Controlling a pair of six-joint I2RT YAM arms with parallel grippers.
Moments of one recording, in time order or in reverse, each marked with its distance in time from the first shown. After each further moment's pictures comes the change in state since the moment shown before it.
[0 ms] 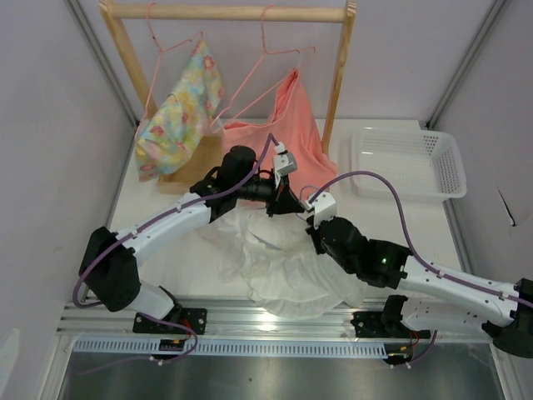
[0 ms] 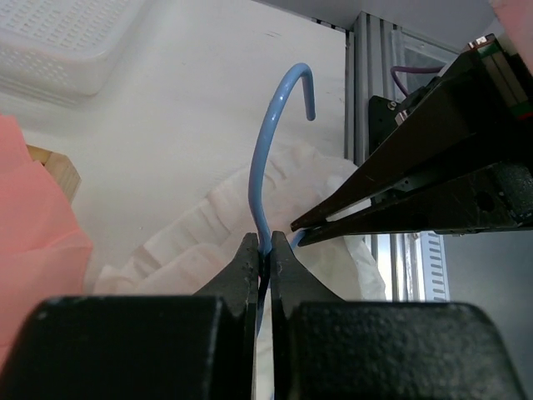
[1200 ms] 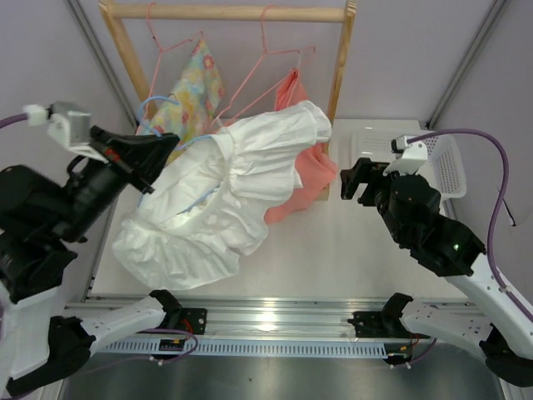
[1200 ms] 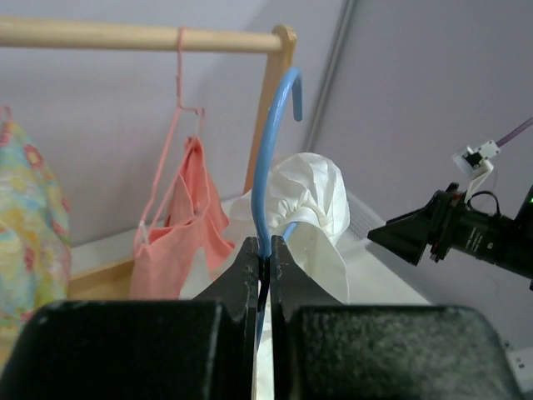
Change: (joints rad) left arm -0.009 -0.517 0.689 -0.626 -0.861 -0.193; right arm -0.285 -0.089 0.440 -0.246 0.093 0.199
